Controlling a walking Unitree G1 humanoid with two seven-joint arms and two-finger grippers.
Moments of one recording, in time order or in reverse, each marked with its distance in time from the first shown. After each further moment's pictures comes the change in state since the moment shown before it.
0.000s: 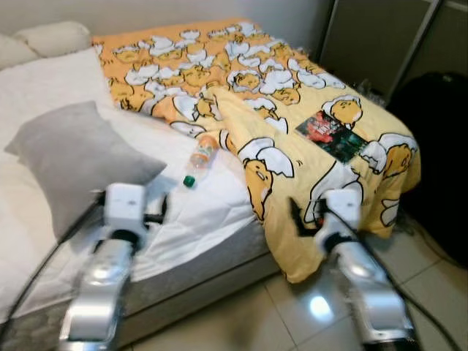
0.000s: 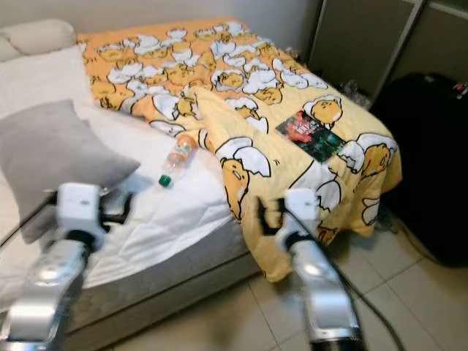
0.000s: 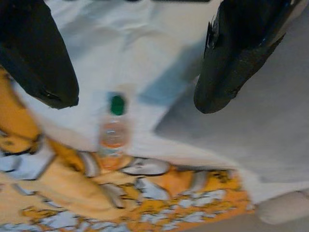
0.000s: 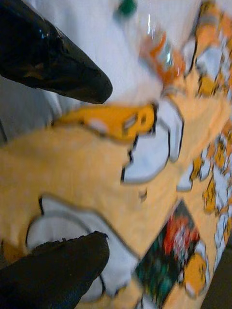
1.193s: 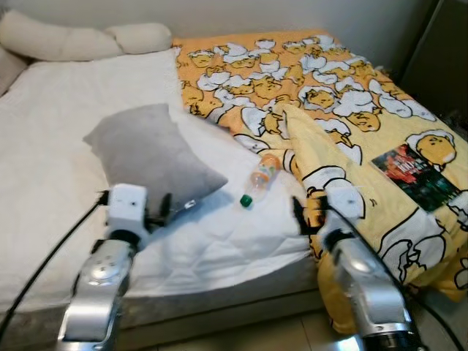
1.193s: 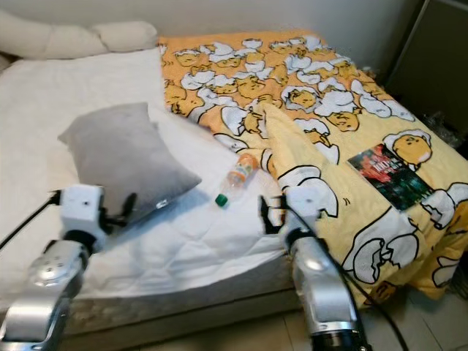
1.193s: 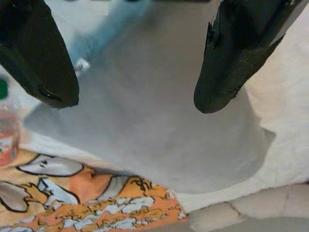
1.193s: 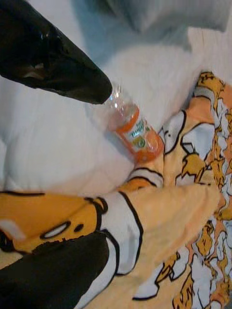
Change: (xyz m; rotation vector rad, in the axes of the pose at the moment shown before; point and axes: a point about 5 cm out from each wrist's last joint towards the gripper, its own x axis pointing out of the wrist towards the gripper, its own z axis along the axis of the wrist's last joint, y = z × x) left arm -0.002 0.013 -0.002 0.018 0.006 0.016; right arm 0.007 0.005 0.002 -0.033 0.025 0.014
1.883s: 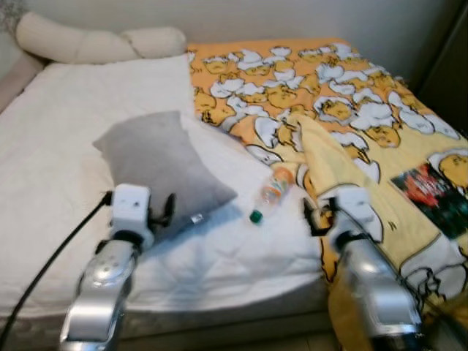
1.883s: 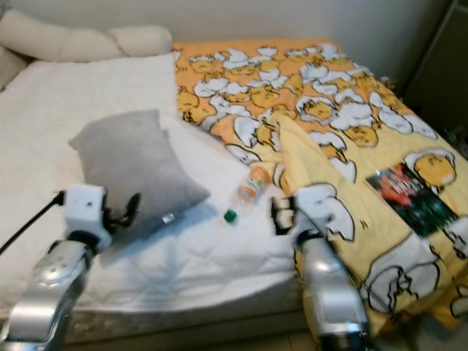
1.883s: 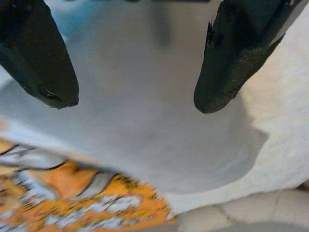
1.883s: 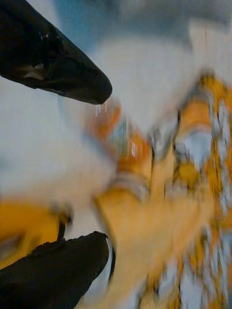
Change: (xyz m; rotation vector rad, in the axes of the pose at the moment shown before) left arm -0.001 -0.002 -0.002 -0.004 0.006 -0.004; right arm -0.001 -0.002 -0.003 0.001 0.017 -0.008
